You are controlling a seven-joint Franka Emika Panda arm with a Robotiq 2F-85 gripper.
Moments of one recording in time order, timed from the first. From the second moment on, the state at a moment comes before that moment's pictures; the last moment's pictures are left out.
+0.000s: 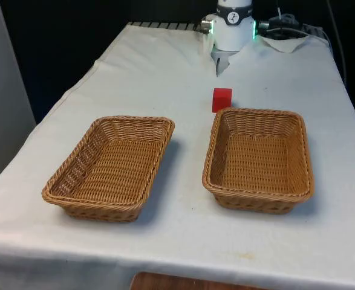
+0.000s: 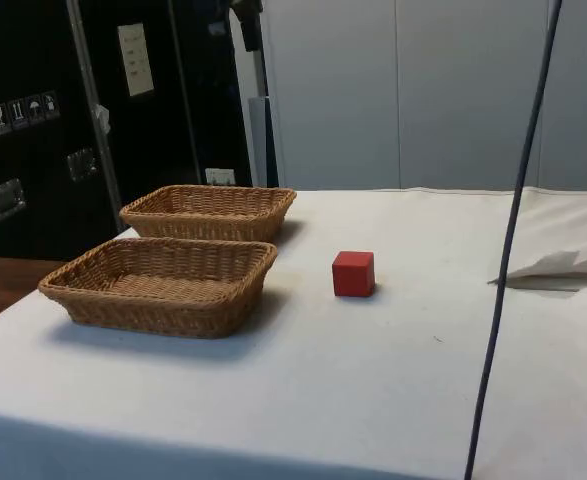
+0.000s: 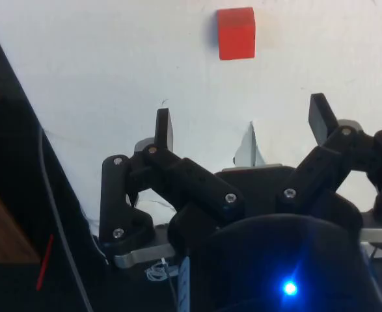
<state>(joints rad) 0.41 0.05 -0.43 -1.85 0.05 1.80 -0.05</state>
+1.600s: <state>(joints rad) 0.40 -0.29 -0.40 -2.32 -0.19 1.93 0.08</state>
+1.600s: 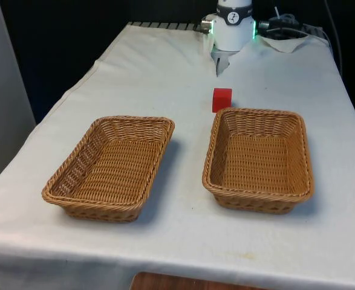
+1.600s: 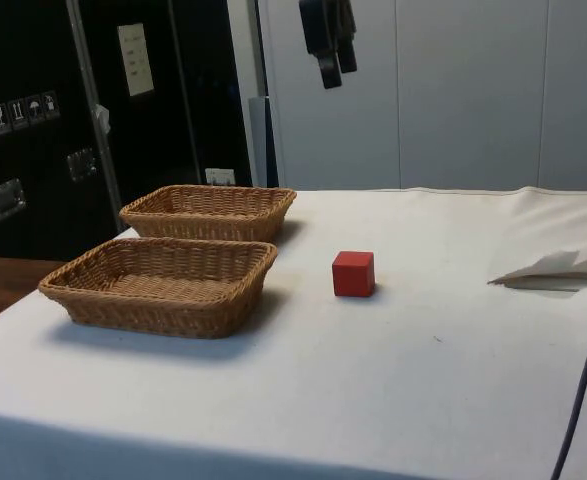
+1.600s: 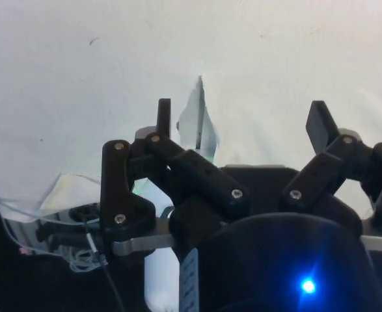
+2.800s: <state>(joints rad) 0.39 -0.25 -0.38 -2.55 -0.20 2.24 0.19</state>
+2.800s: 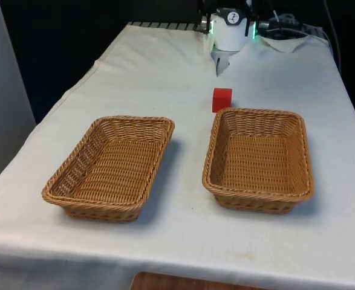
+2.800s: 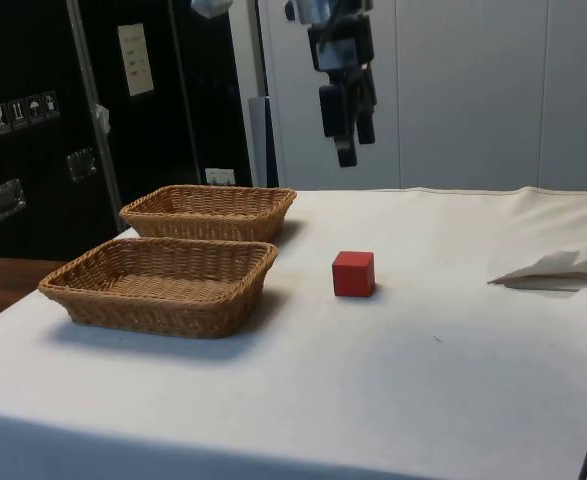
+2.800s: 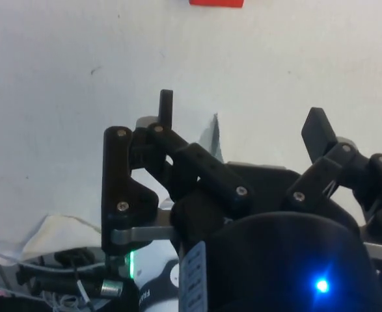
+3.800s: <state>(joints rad) 0.39 -0.10 -0.37 -2.62 -0.07 2.52 0.05</state>
